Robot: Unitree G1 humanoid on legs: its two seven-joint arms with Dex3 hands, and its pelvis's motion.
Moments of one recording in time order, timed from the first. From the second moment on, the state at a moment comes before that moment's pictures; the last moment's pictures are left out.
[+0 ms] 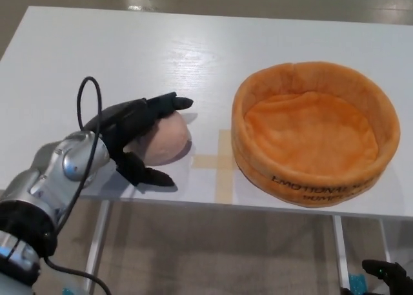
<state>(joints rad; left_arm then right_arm) -0.79 0.45 -0.46 0.96 0.39 -0.42 -0.11 -0.33 -0.18 -0.15 1.32 -0.09 -0.30 -0.23</state>
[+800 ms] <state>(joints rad) -0.83 0.41 -0.47 1.10 0.49 -0.53 0.23 -0.33 -0.18 -0.18 1.32 -0.08 -0.31 -0.20</state>
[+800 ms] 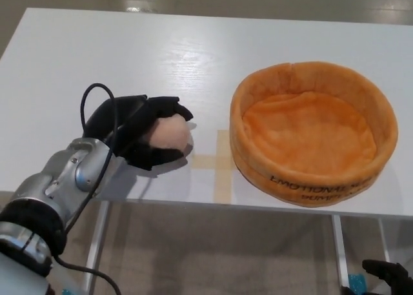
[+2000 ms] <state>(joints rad) -1.14 0.14 -0.47 0.93 0.57 -0.51 0.24 -0.35 -0.18 -0.20 1.32 -0.07 -0.31 -0.18</state>
